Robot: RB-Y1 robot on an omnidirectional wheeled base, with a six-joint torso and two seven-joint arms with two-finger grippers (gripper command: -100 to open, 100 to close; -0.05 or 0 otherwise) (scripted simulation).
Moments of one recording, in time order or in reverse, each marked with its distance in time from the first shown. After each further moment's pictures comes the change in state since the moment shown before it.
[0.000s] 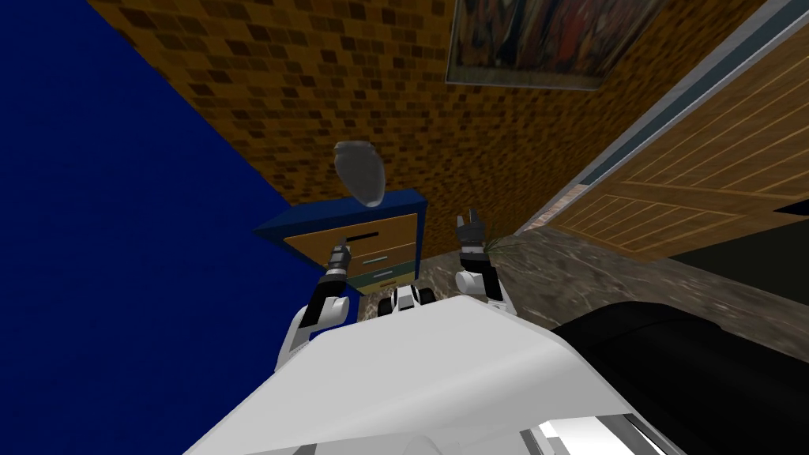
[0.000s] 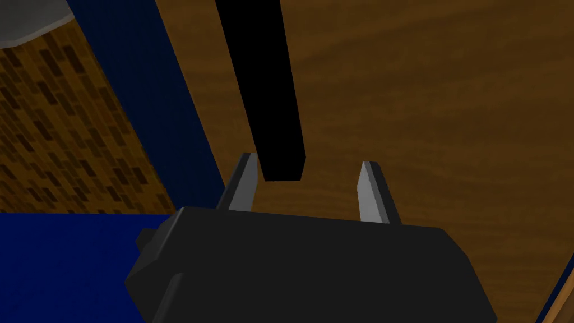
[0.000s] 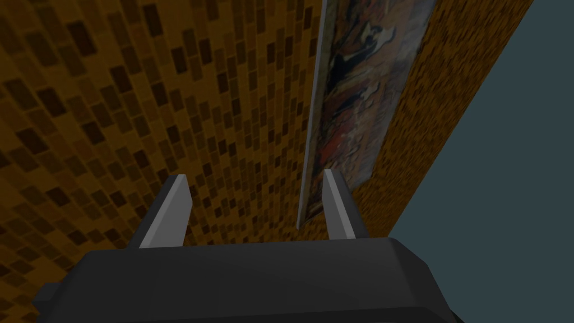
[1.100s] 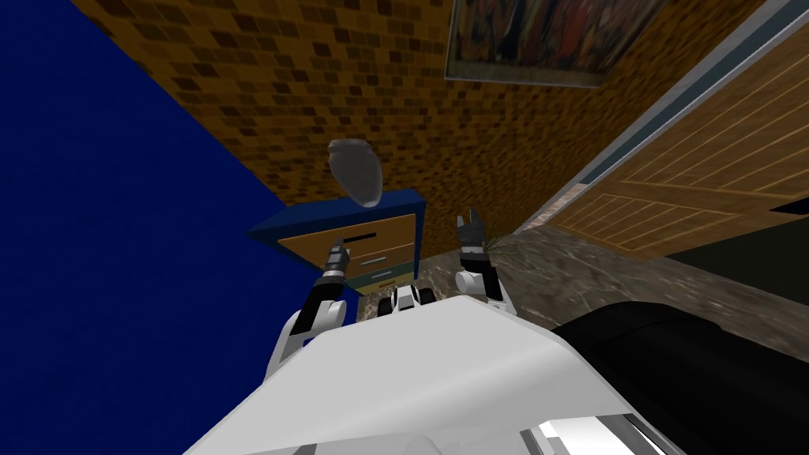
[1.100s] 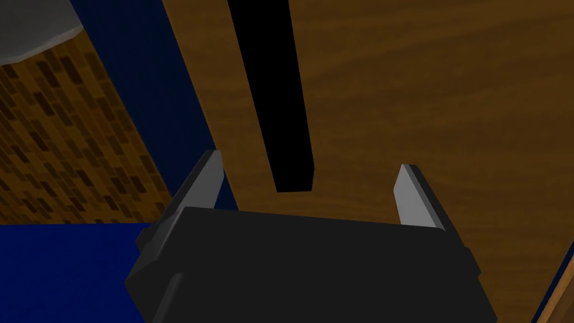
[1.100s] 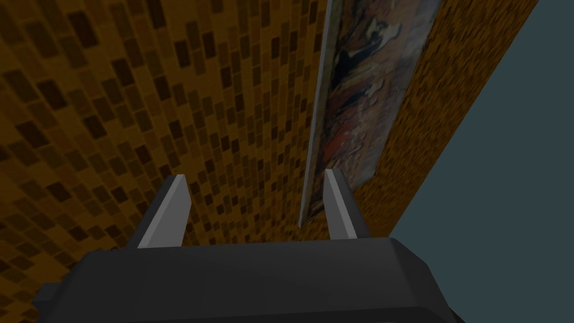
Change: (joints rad) left arm 0.039 0.013 -0.008 -0.081 0.004 0.068 0.002; right arm 0.000 0.000 0.000 0.000 0.000 0.000 0.000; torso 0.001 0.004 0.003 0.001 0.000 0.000
